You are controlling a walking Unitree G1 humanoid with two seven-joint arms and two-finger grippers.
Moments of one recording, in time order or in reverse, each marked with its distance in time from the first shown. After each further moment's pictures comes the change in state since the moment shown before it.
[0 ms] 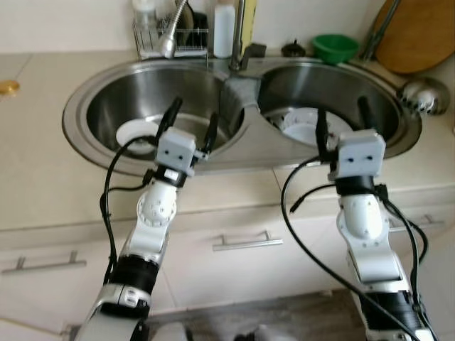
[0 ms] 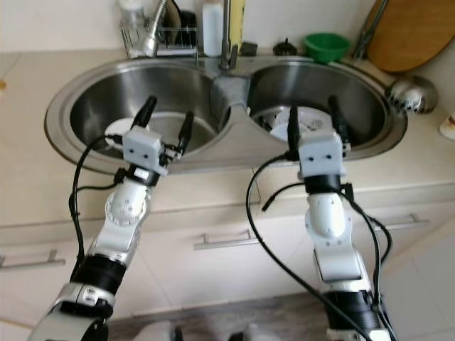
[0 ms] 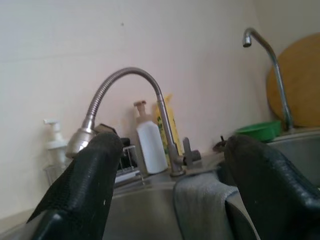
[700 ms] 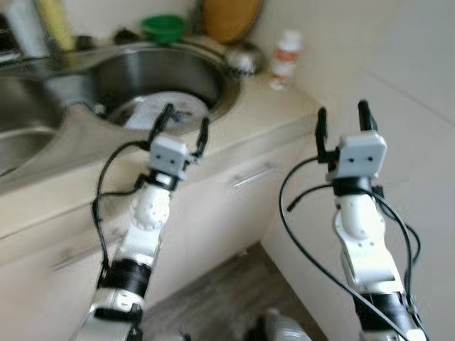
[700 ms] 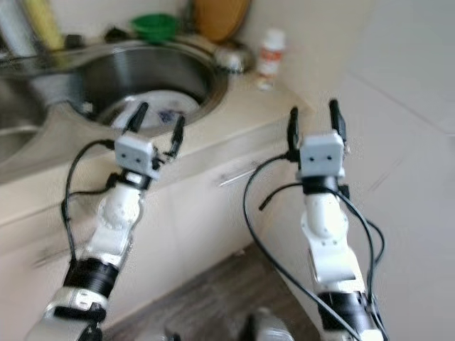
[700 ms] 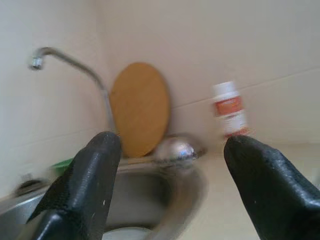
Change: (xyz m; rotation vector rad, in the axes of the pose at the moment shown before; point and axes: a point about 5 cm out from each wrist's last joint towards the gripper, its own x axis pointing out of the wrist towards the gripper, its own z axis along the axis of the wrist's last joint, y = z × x) left arm -0.004 0.010 -0.006 0.005 0.025 0.040; right arm 0.003 -0.004 0.004 0.022 -0.023 -0.030
